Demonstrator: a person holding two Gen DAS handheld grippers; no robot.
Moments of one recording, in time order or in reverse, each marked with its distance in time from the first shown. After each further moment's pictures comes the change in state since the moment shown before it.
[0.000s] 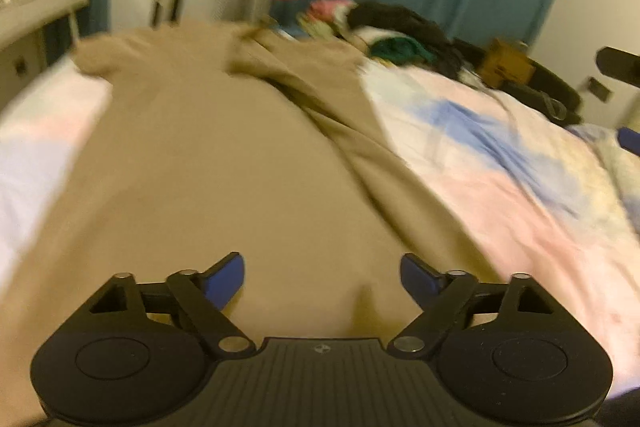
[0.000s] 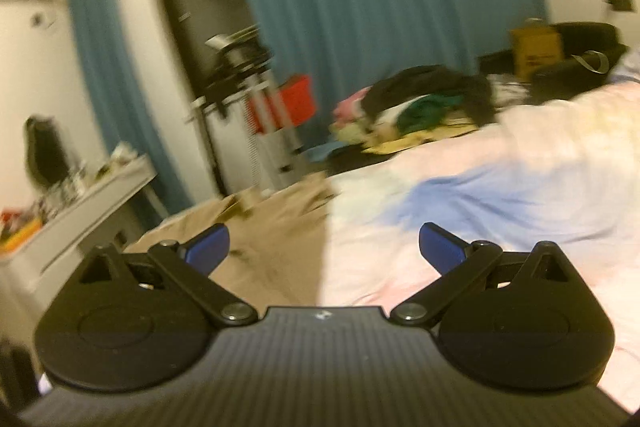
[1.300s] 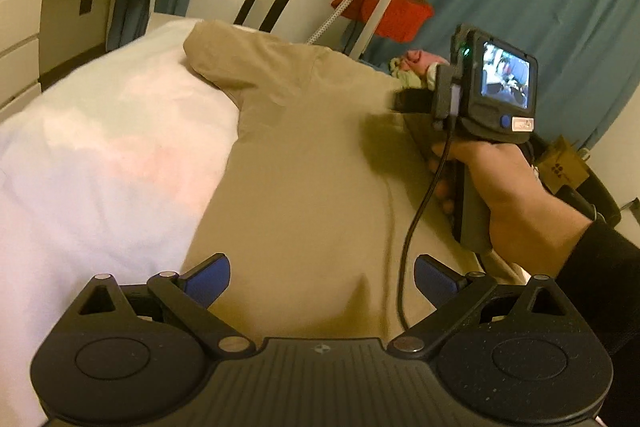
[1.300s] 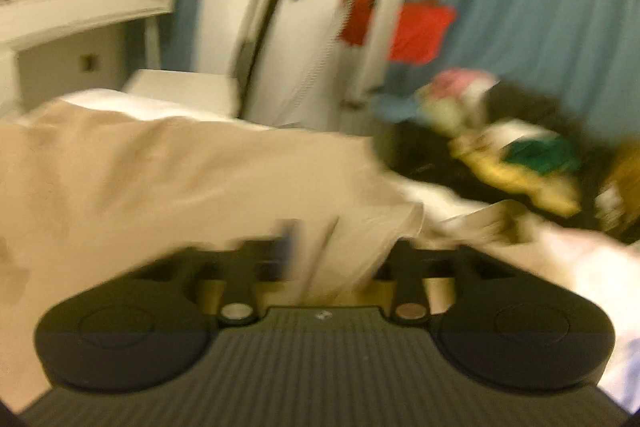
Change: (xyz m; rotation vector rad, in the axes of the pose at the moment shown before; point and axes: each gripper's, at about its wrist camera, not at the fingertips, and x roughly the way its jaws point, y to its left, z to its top) left arm 0.035 0.184 0.074 -0.310 -0.125 0.094; right arm 0.424 0.238 -0.067 -0.583 0.251 0.025
